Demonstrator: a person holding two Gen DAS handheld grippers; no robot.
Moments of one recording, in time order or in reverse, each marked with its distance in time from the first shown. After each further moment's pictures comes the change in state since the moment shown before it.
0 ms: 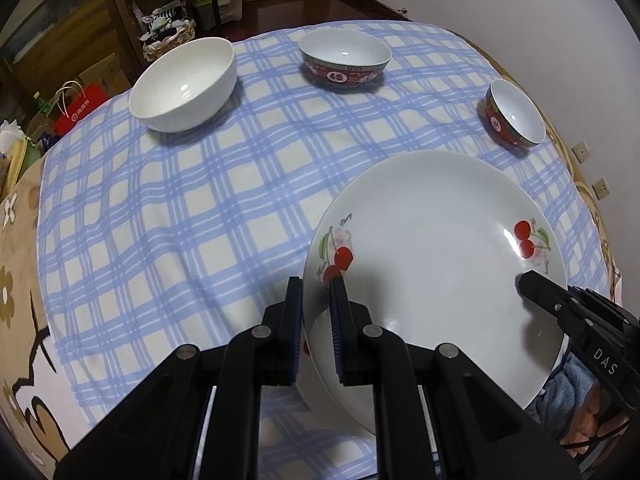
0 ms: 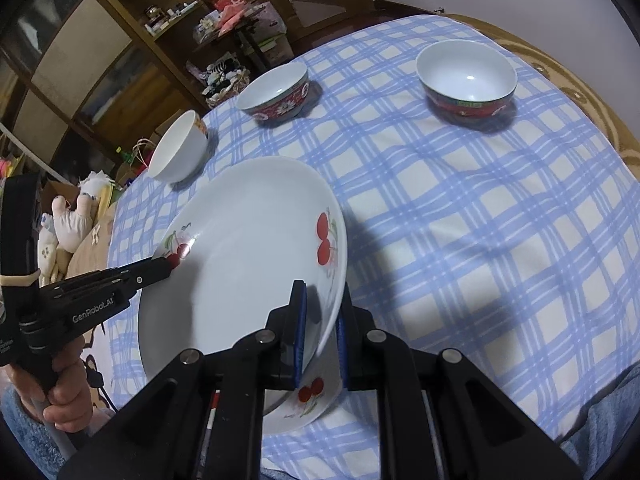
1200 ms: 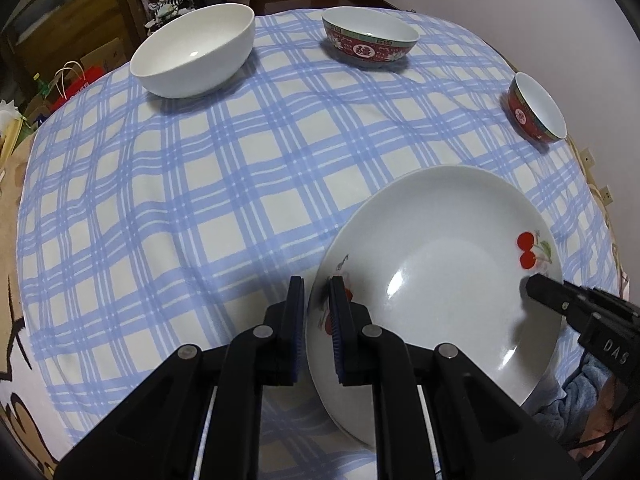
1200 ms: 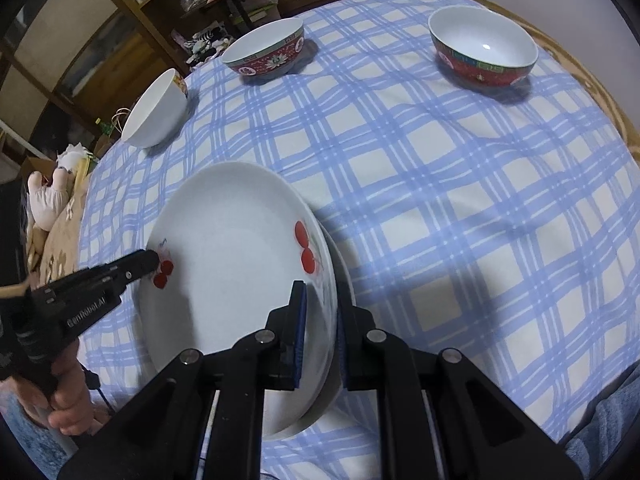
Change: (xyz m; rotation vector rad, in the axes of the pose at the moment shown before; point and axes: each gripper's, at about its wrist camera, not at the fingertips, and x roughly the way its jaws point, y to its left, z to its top) left arm 0.039 0.022 -0.016 -0.033 -0.003 -0.016; right arm 0.037 0.005 -0.005 -0.011 0.092 -0.065
